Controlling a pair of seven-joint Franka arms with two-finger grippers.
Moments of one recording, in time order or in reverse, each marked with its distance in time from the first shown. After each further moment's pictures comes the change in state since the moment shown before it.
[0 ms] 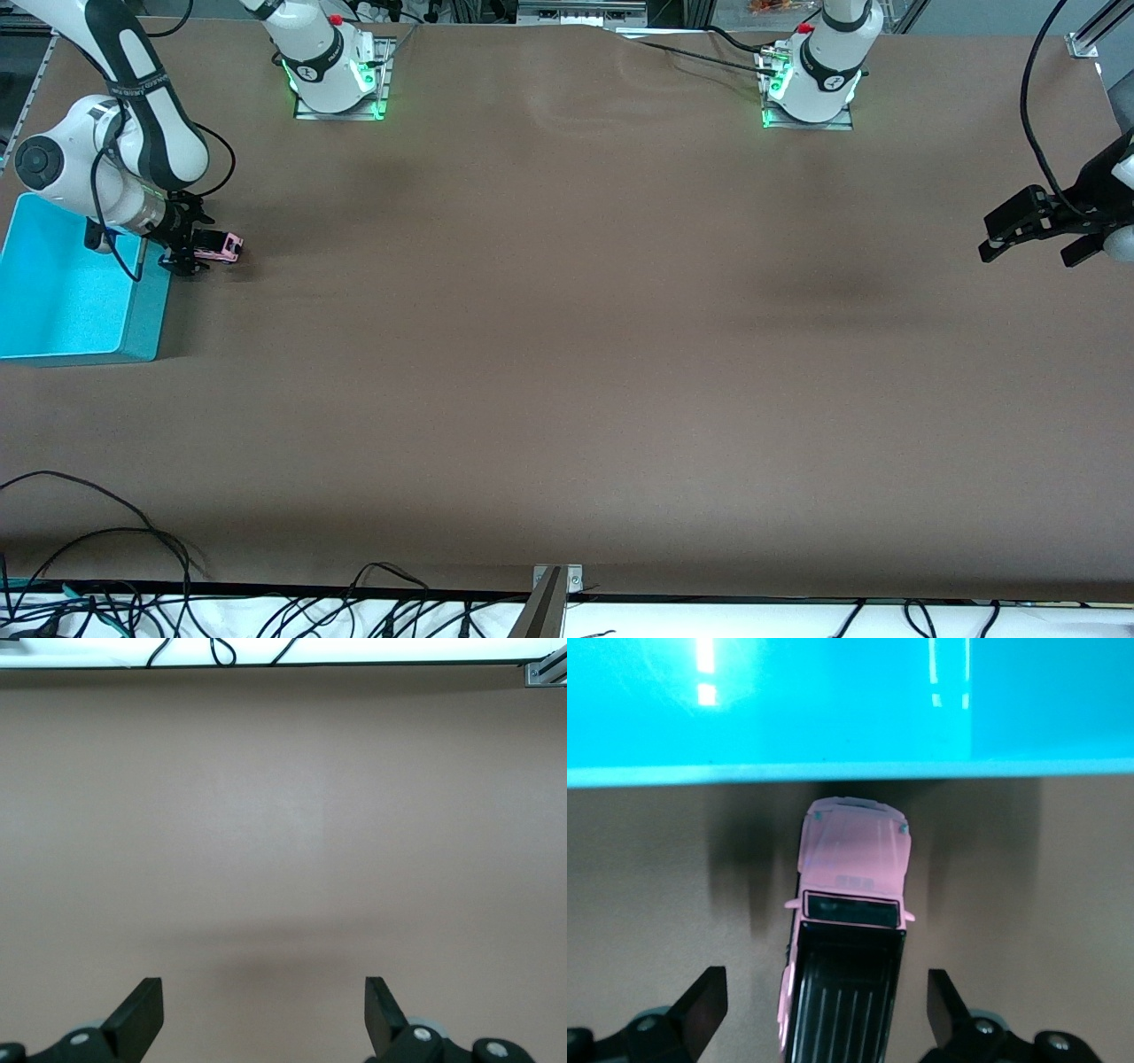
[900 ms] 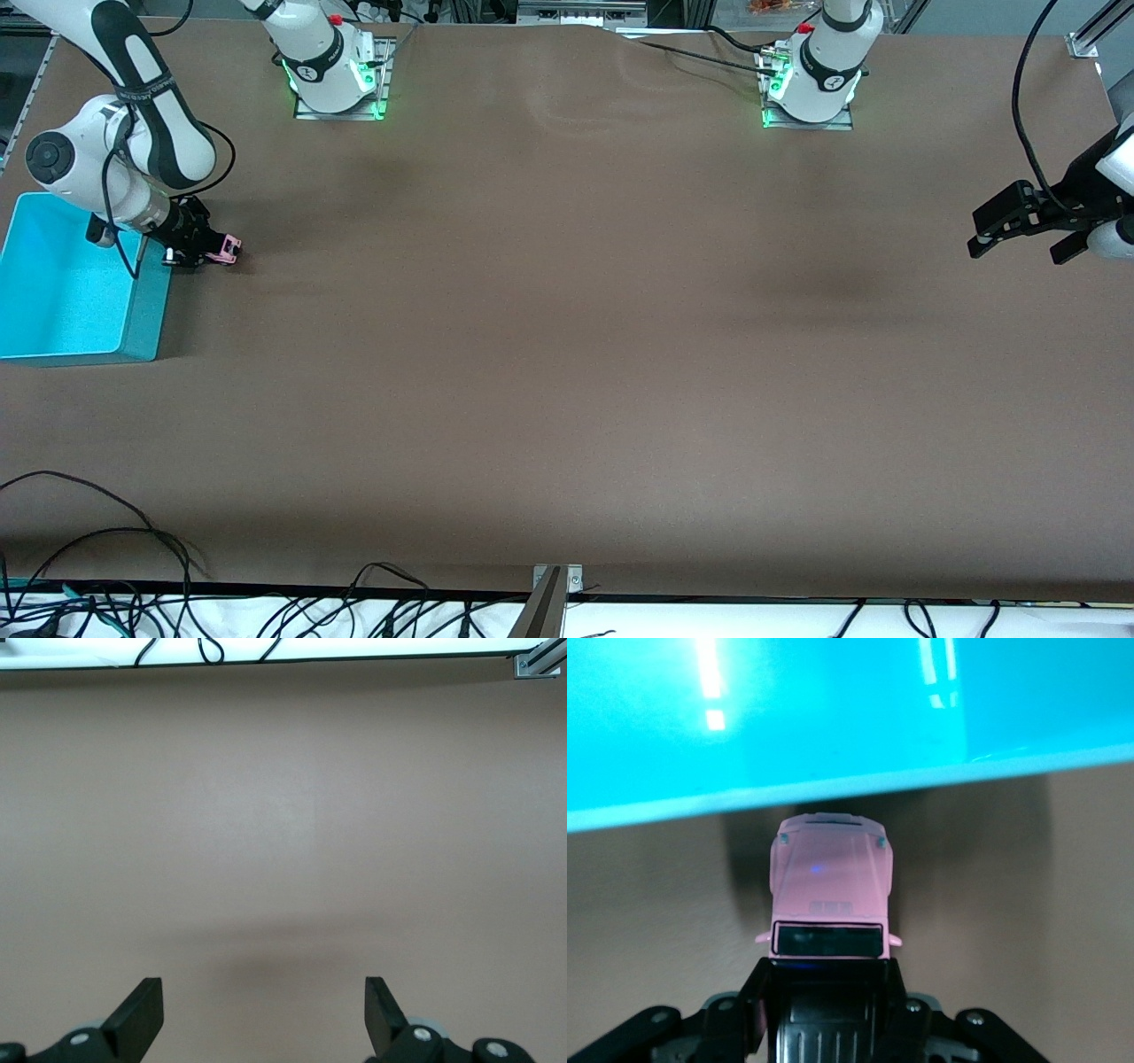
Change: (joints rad) left arm -0.007 -0.001 -0.012 0.006 0.000 -0.014 0.000; right arm -0.007 0.014 0.000 -0.022 0.000 0.086 0.088
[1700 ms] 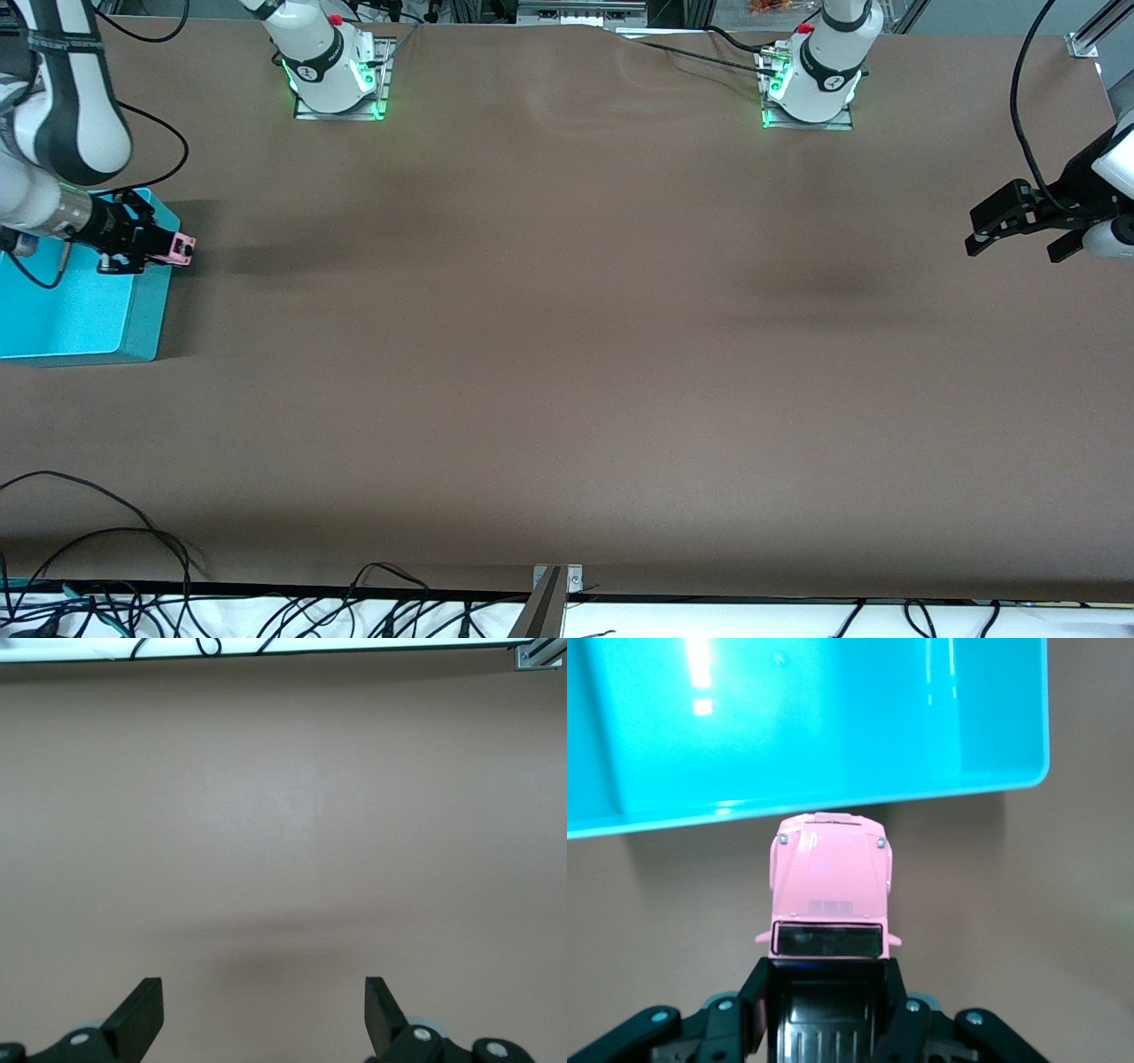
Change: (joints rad) left arm -0.003 0.001 -0.001 0.000 0.000 -0.015 0.000; right arm 0.005 -0.115 0.028 0.338 -0.001 -0.533 0.000
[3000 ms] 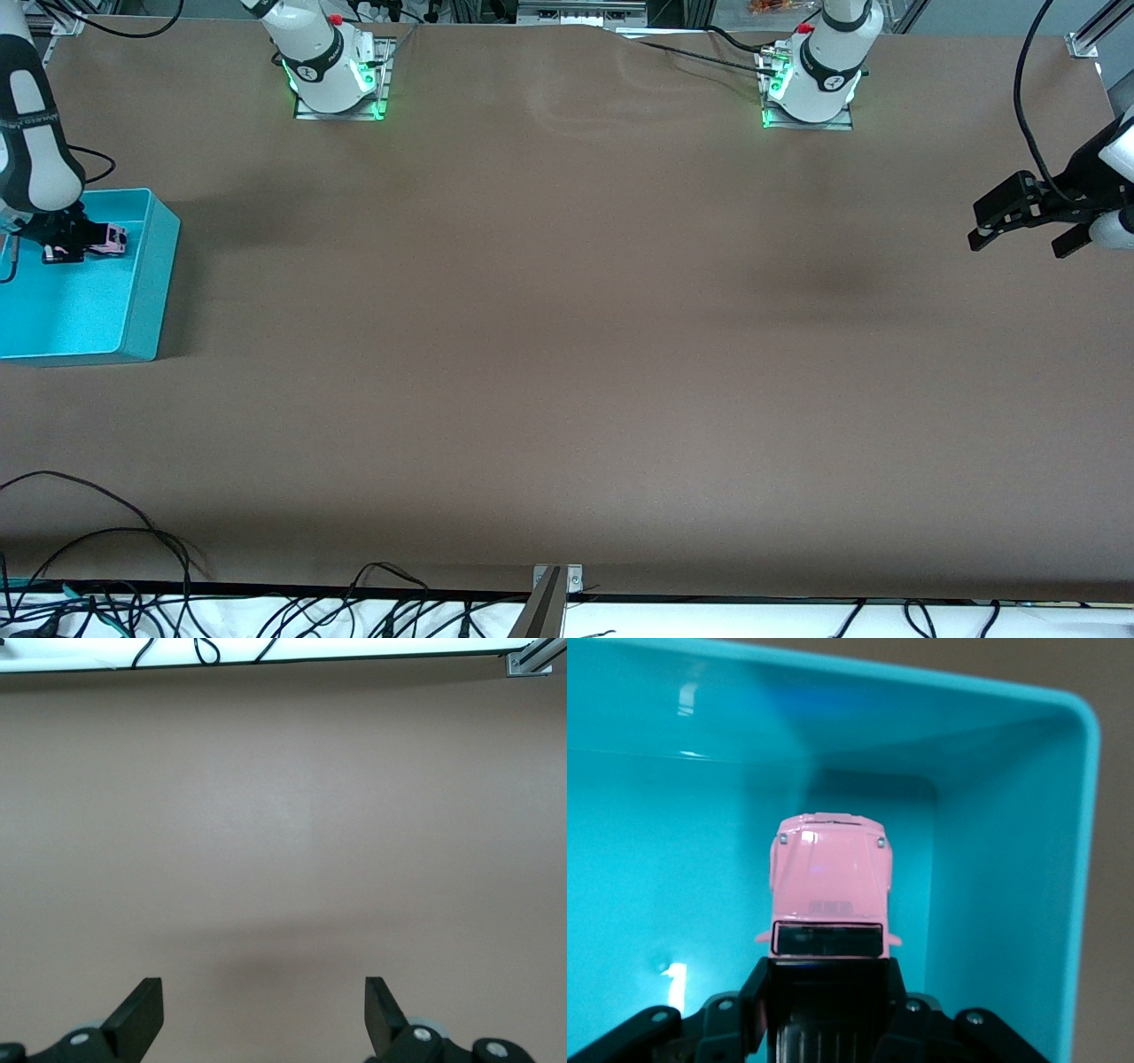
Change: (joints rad) left arm -0.002 -0.002 -0.002 0.025 0.000 -0.013 0.000; right arm -0.148 0.344 -0.209 0.046 0.005 0.337 -0.487
